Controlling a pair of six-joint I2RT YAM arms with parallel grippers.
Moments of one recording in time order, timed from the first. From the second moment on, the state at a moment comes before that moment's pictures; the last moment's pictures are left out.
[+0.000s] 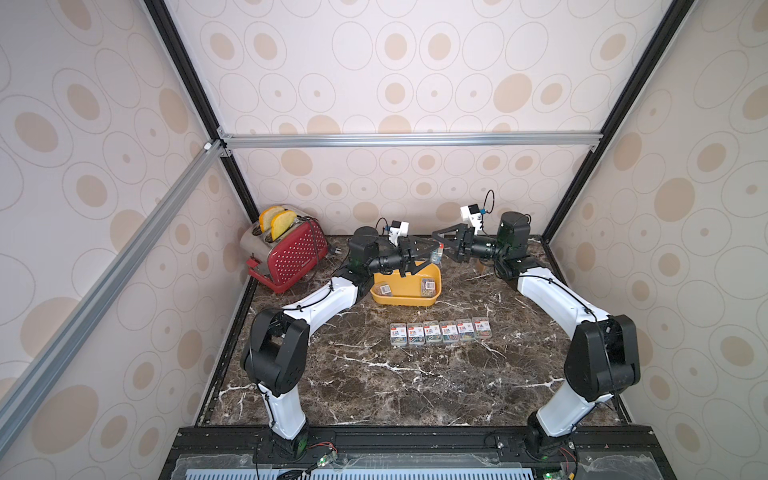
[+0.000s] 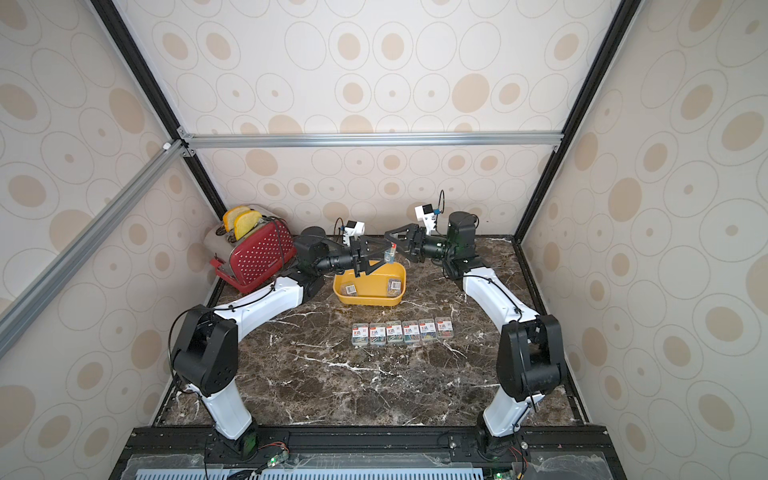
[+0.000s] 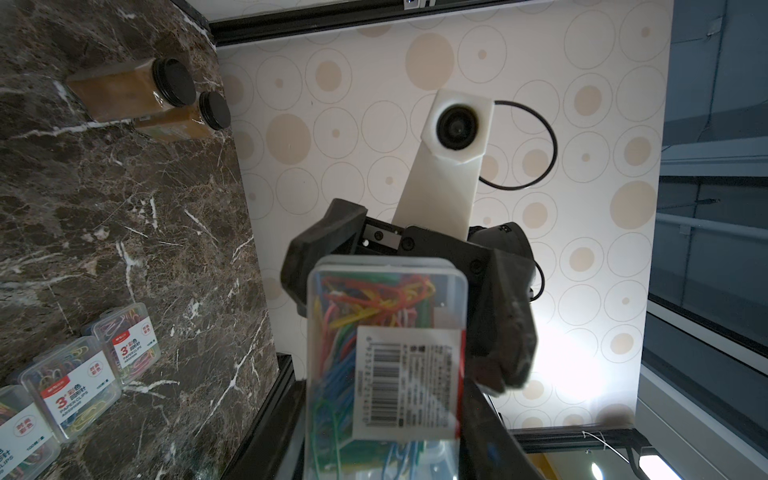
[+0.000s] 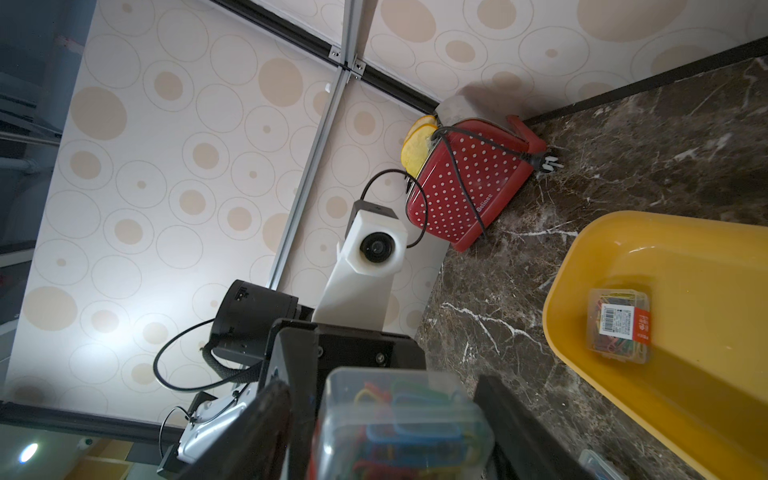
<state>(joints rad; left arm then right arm) -0.50 1.79 1.33 0.49 0.86 -1.44 0.33 1.68 1.35 0.20 -1.02 1.01</state>
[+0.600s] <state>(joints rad) -0.48 1.70 1.42 -0.07 0.79 -0.90 0.32 1.68 1.35 0.08 -0.95 1.02</state>
